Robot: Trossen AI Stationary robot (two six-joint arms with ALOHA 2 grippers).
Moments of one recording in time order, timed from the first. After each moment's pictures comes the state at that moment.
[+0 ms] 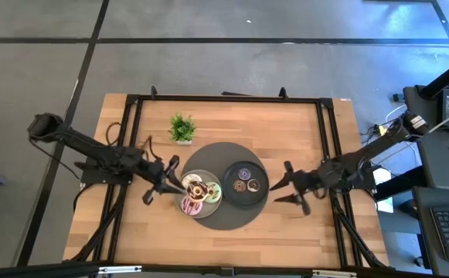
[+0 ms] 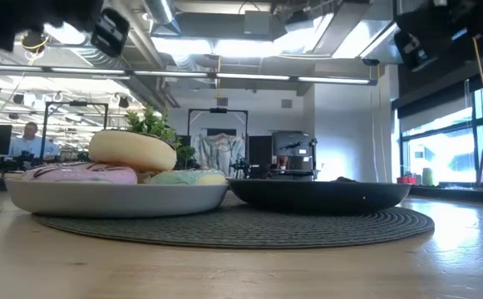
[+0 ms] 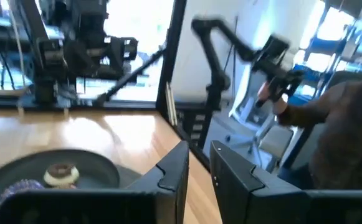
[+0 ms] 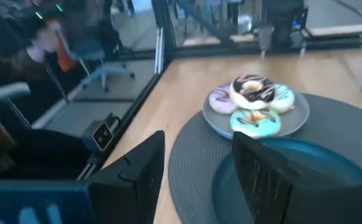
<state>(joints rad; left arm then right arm) -0.28 0.87 0.26 0.63 0.16 -0.20 0.51 0.91 0.39 0.29 0.19 0.23</state>
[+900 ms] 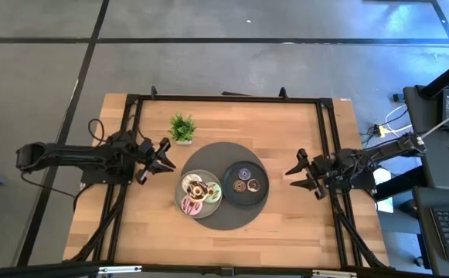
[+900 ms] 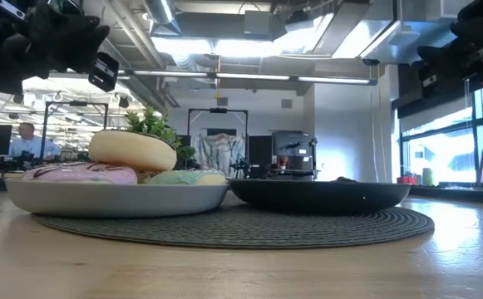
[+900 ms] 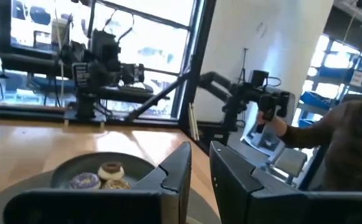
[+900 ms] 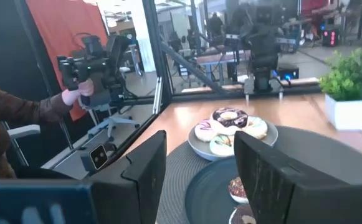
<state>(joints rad) 0.23 0.57 0.01 0.73 0.61 -0.29 0.29 0.23 0.01 0.27 0.01 0.17</state>
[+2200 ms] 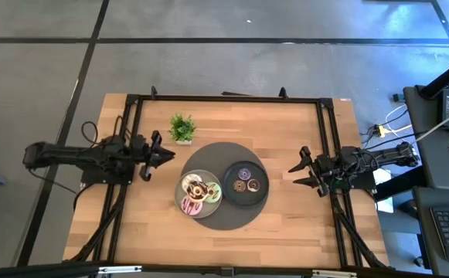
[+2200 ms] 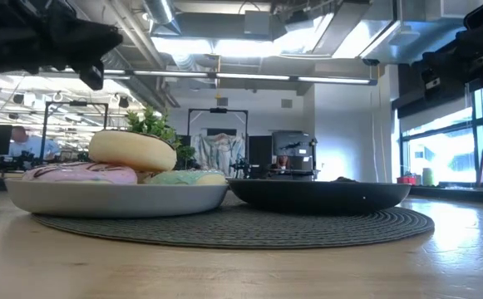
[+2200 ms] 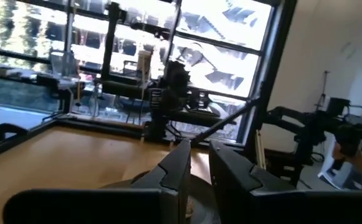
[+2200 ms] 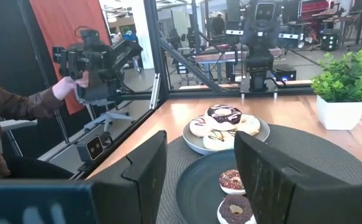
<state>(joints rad) 0.08 0.30 0.01 0.47 0.10 -0.24 0.21 0.00 0.01 0.03 -0.08 0.13</state>
